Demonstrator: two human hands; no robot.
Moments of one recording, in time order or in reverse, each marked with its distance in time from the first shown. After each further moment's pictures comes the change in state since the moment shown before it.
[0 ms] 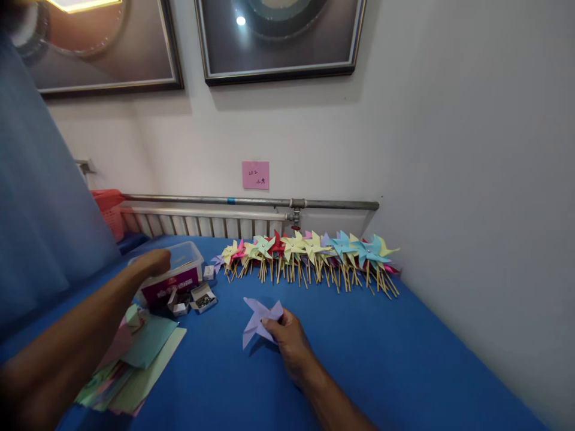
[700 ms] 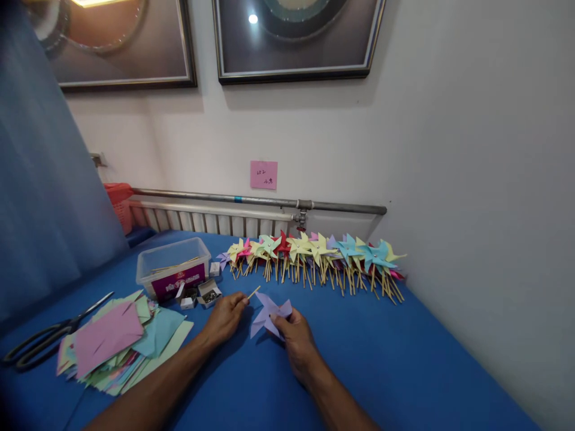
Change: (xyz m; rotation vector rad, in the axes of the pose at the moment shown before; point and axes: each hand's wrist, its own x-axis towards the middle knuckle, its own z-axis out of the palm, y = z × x) left_hand -0.154 0.110 0.122 -0.636 -0.244 0.259; right_hand -0.006 -0.010 0.009 0.035 0.075 -0.009
